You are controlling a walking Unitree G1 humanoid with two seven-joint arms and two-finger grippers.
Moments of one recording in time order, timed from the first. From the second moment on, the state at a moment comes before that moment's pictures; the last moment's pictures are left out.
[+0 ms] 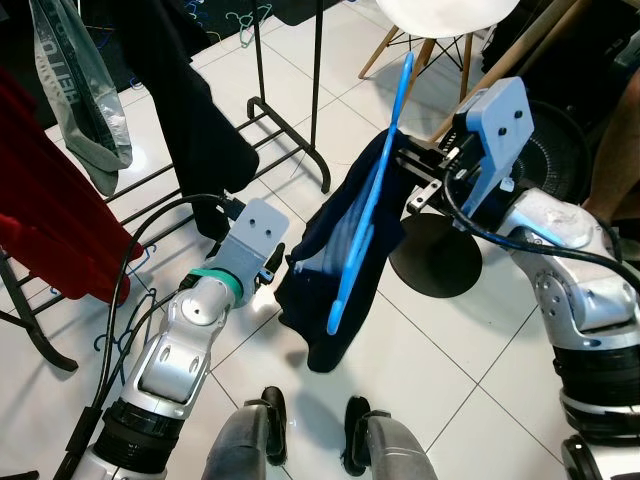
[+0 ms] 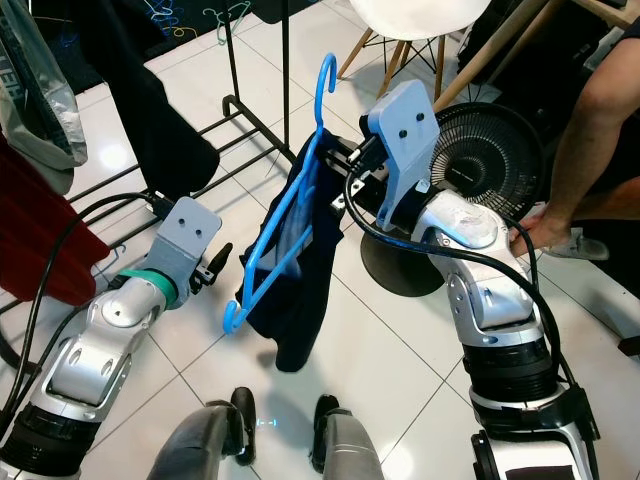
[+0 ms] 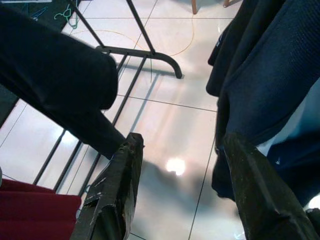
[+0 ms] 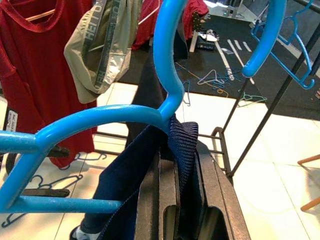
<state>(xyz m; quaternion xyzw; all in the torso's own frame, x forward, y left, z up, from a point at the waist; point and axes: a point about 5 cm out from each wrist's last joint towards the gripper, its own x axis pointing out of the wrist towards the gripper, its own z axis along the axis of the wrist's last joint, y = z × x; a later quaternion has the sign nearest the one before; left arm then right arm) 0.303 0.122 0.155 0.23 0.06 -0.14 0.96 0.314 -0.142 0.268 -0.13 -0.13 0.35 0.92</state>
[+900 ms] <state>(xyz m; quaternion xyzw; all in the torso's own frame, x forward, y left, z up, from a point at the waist) 0.269 0.150 0.192 0.11 -0.06 -0.11 0.99 0.315 -0.150 0.189 0.08 -0.07 0.14 0.98</state>
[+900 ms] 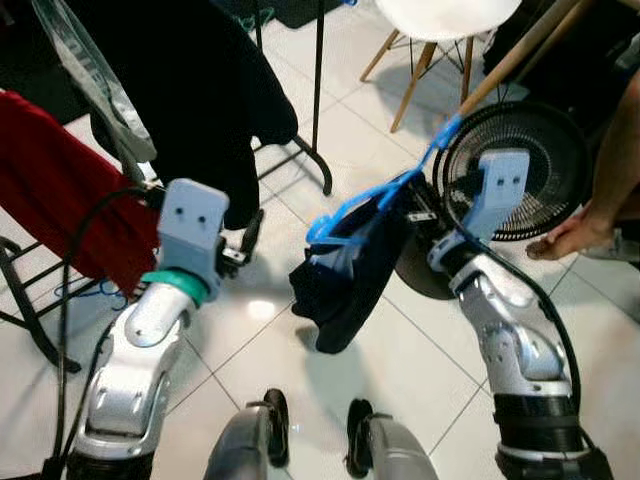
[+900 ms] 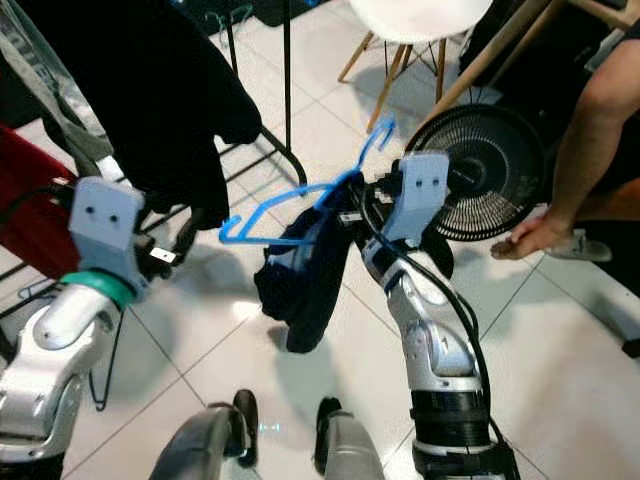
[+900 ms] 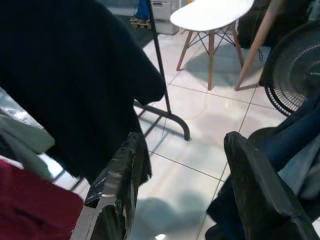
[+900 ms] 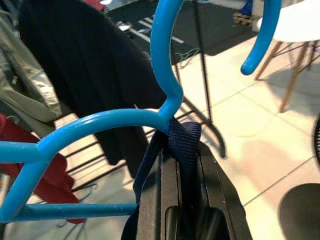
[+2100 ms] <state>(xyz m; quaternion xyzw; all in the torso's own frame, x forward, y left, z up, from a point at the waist) 0.278 0.145 0.192 0.13 -0.06 -0.12 0.98 0.322 -0.133 0.206 0.04 -0.14 0.14 0.98</state>
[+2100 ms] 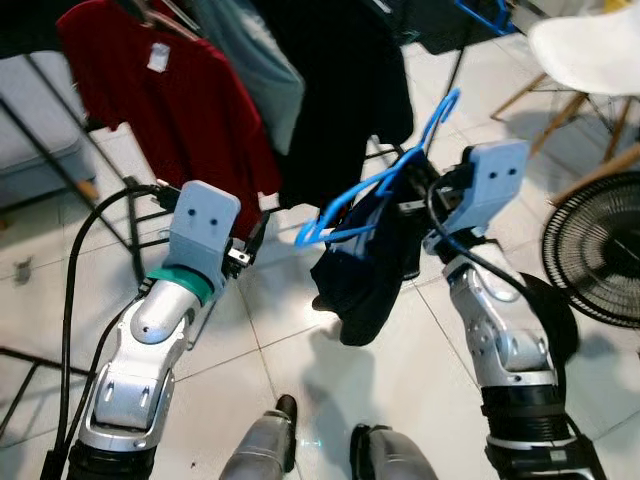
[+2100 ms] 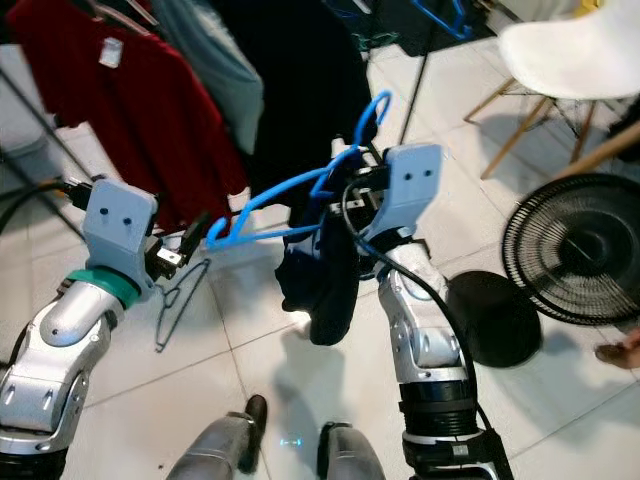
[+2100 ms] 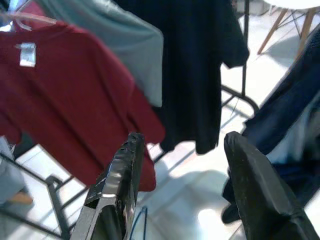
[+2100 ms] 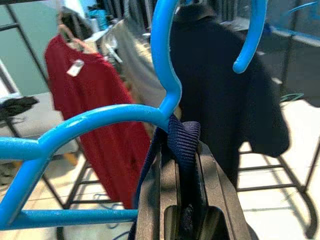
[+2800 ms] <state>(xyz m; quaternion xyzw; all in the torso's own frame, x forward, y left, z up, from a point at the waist) 0.277 0.148 0.181 0.13 -0.02 -0.12 0.98 0.330 -0.123 0.246 -0.05 -0.18 0.23 0.95</state>
